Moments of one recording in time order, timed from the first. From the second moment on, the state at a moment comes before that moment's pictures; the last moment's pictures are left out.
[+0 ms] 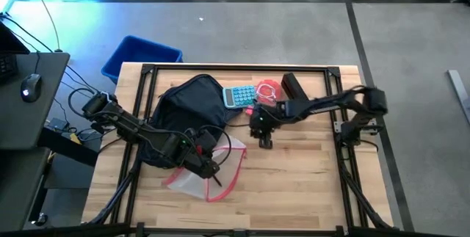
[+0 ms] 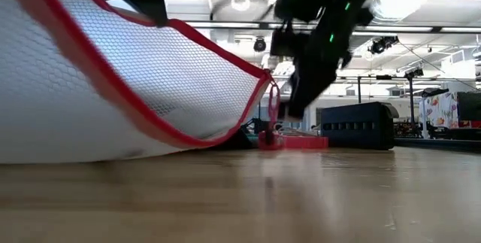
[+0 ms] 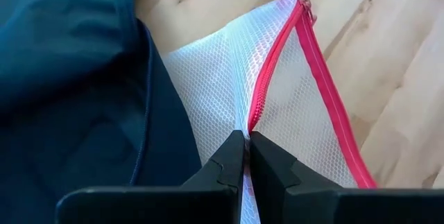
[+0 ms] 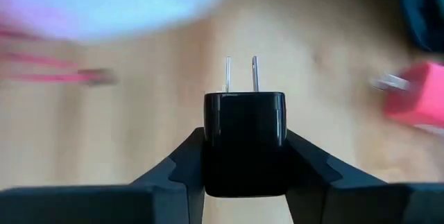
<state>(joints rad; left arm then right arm) -0.46 1.62 1.35 -0.96 -0.50 -1.06 -0.03 1.67 1.02 -0.41 -0.13 0.02</state>
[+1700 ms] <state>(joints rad) -0.41 1.68 1.31 -0.88 -0.47 -1.09 0.30 1.52 1.10 -0.33 0.24 0.37</state>
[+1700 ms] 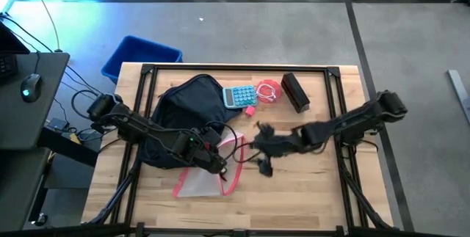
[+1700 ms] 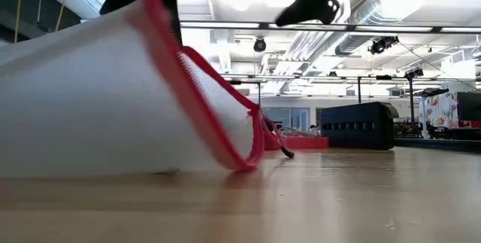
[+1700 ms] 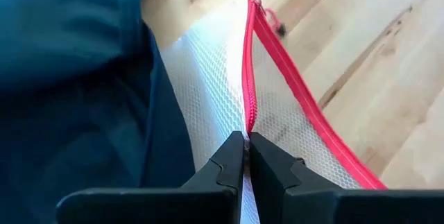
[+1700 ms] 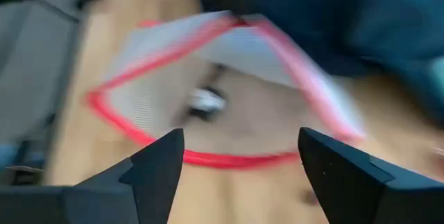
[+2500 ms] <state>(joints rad) -0.43 1.67 1.29 -0.87 -0.43 -1.03 -0.29 1.95 1.33 -0.59 -0.12 -0.85</state>
